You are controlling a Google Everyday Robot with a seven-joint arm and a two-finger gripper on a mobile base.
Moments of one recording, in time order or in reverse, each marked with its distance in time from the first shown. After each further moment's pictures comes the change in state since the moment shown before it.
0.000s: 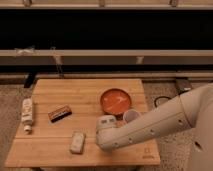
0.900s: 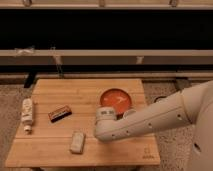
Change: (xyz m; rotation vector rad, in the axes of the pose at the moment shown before) arm 0.014 0.026 -0.010 -0.011 0.011 -0.020
